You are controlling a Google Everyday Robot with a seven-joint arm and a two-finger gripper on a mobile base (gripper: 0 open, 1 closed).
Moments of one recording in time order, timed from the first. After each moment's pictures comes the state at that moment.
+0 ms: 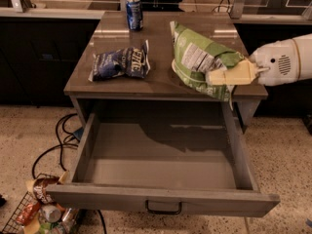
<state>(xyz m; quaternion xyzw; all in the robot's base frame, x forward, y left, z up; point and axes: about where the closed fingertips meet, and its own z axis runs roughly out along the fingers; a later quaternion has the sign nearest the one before) 0.510 -0.140 0.938 -0.36 0.75 0.45 0.34</state>
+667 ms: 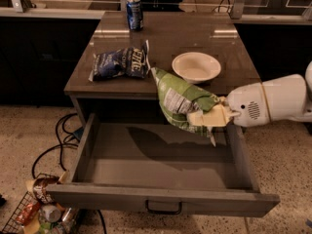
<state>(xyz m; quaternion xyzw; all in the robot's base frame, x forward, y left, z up) 0.470 -0.100 0.858 -0.37 0.77 0.42 0.31</state>
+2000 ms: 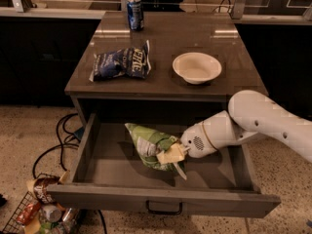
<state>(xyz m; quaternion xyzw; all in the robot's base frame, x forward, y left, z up) 0.457 -0.032 0.705 -0.36 0.82 0.40 0.17</state>
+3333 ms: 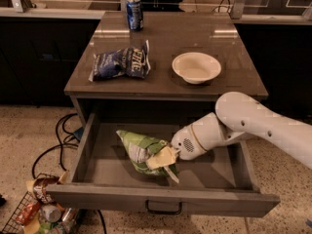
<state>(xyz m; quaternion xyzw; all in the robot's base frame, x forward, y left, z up) 0.452 -0.004 0.693 -0.37 0.82 0.41 0.15</state>
